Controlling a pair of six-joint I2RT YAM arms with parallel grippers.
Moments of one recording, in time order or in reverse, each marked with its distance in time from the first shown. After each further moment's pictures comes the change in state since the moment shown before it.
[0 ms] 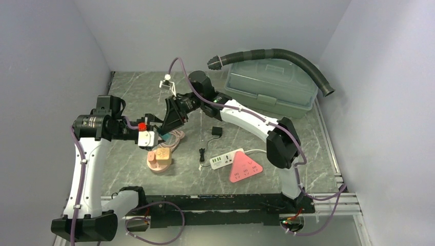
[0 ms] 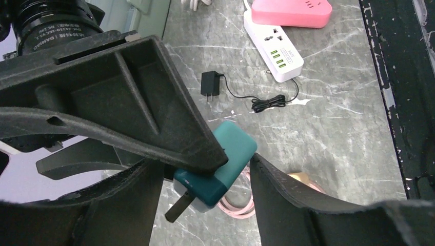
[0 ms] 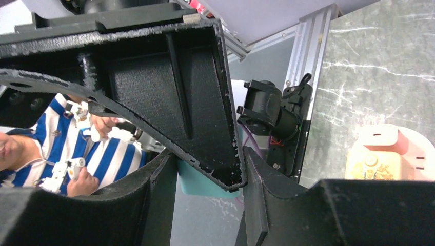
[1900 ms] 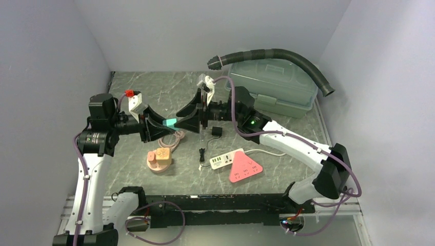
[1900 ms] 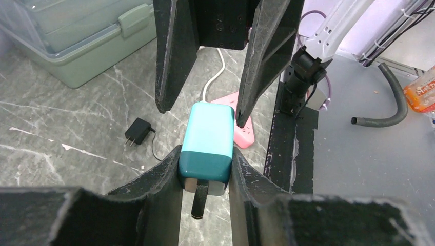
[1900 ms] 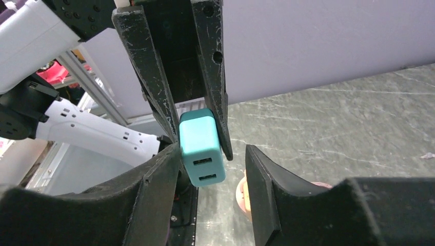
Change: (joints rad) left arm -0.002 -0.151 -0.195 0.724 0.224 -1.418; right arm 0.031 -0.553 -0.528 0.246 0.576 -0.385
